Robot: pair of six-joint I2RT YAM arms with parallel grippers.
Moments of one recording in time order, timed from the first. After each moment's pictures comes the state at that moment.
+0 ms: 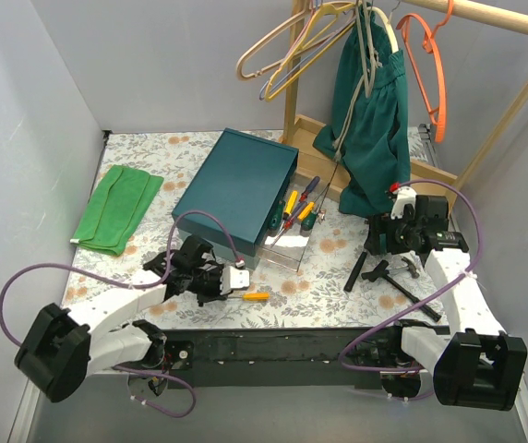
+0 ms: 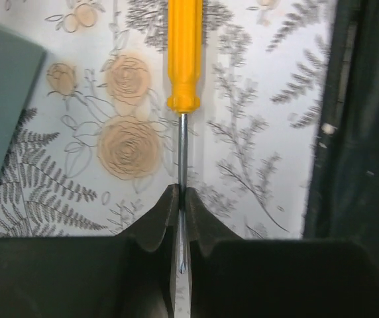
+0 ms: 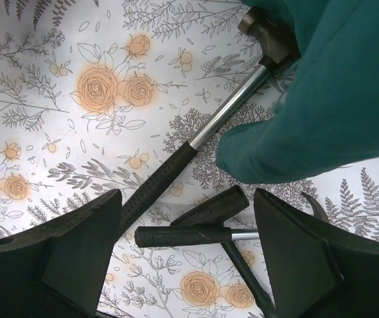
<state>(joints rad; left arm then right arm) -0.63 1.12 0.48 -0.41 0.49 0.75 -0.04 1.03 0.72 -0.58 -0.33 -0.14</state>
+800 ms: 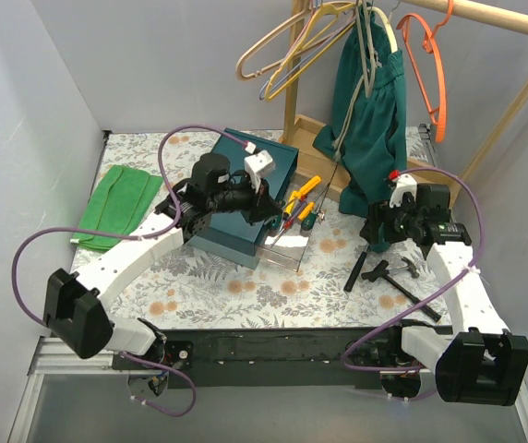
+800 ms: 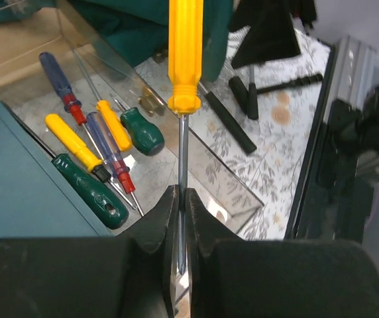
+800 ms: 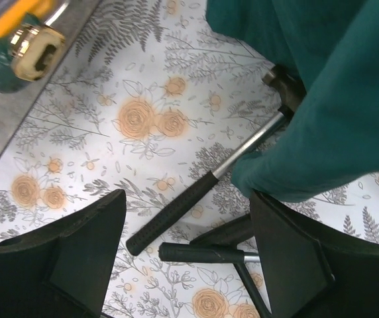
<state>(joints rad) -0.64 1.34 1.15 -0.20 0.59 0.02 -0.02 1.05 0.81 -0.58 -0.41 -0.13</state>
